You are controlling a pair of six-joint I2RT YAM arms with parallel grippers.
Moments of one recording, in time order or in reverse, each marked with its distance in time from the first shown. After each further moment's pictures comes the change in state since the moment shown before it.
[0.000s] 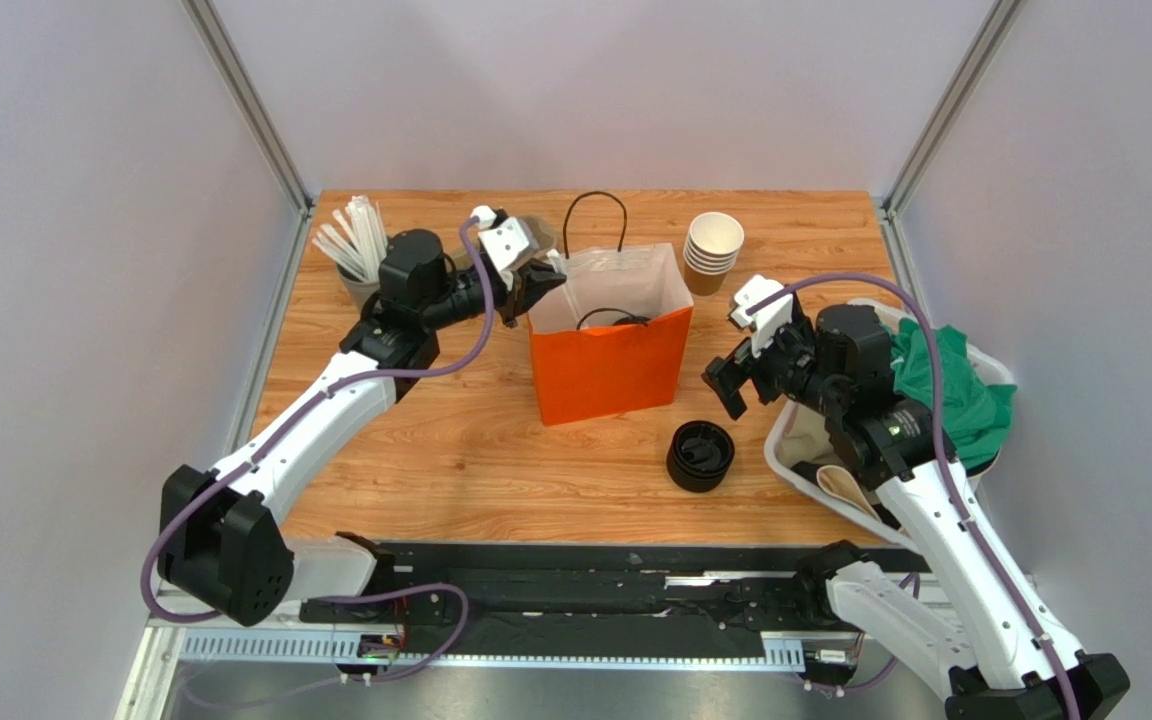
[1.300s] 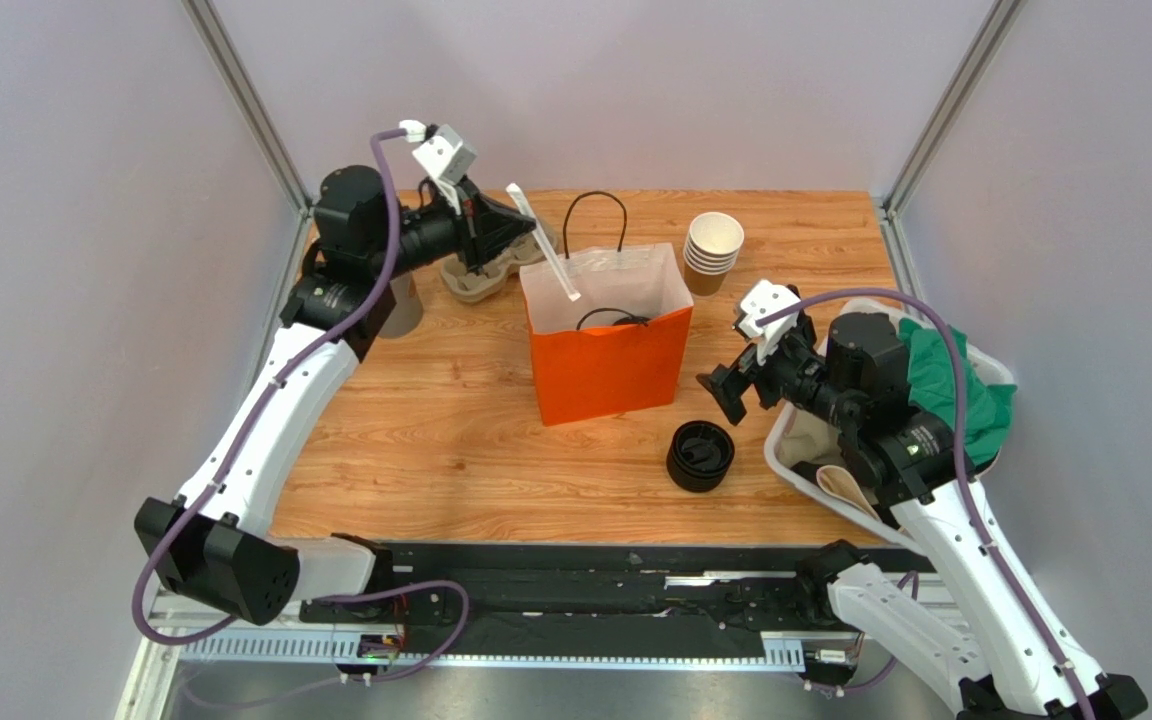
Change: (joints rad) left arm 0.137 -0.014 0.340 -0.281 0.081 -0.341; right arm 0.056 -0.057 0.047 -0.016 -0.020 0.014
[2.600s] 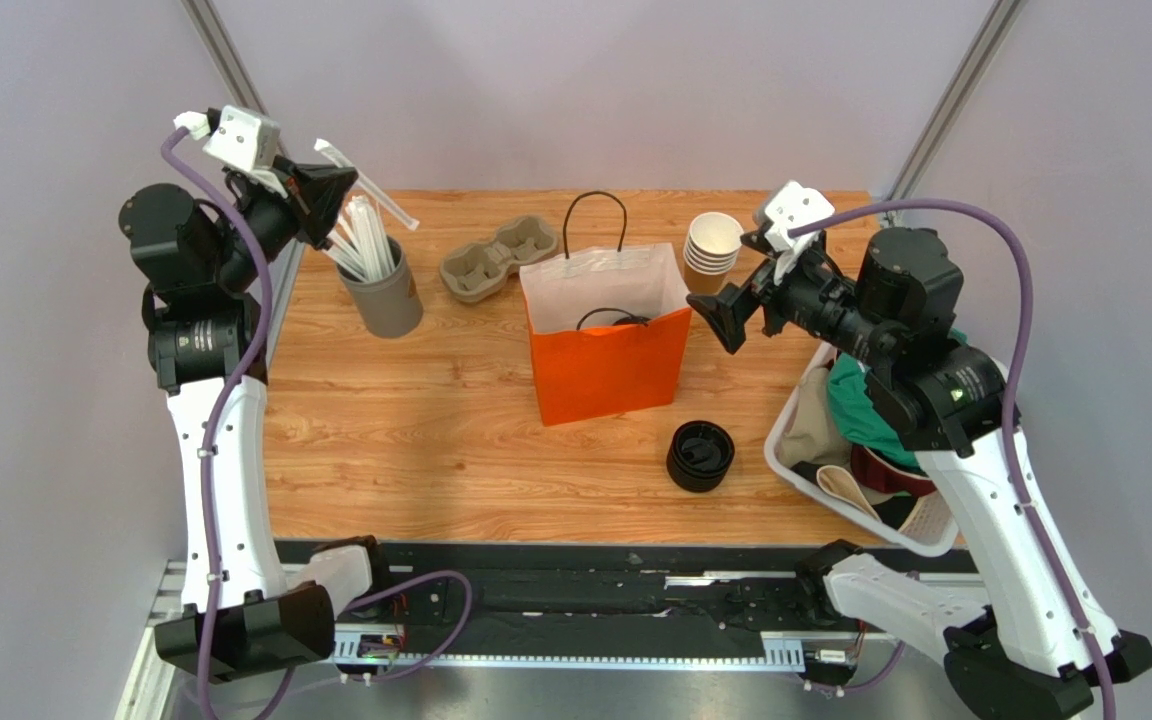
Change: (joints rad) left arm 0.531 -0.176 0.055 -0.076 0.009 0.064; right arm 0.028 0.228 0.484 -0.077 -0.029 0.062
